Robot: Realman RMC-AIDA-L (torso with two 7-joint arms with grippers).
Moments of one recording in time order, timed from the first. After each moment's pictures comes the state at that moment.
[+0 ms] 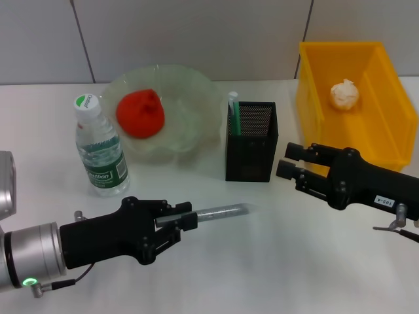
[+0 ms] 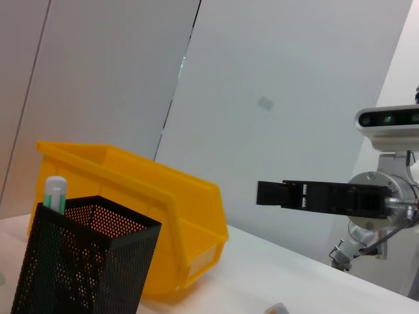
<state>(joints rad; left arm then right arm) -0.49 -2.06 0.78 0.33 1.79 1.59 -1.10 0.48 2.08 -0.69 -0.45 -1.71 -1.62 1.20</state>
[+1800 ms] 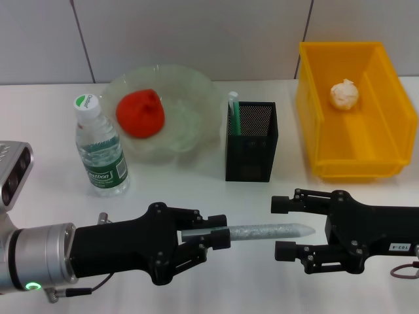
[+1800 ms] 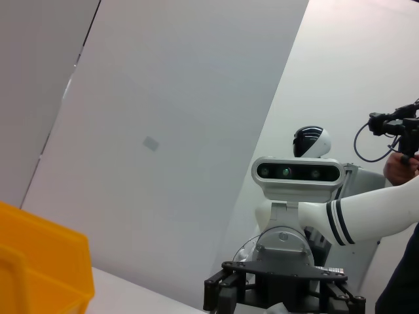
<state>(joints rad) -0.54 -2.07 0.81 0.31 1.79 1.80 -1.16 0.53 2.03 -0.74 -0.46 -1.87 -1.86 1.22</state>
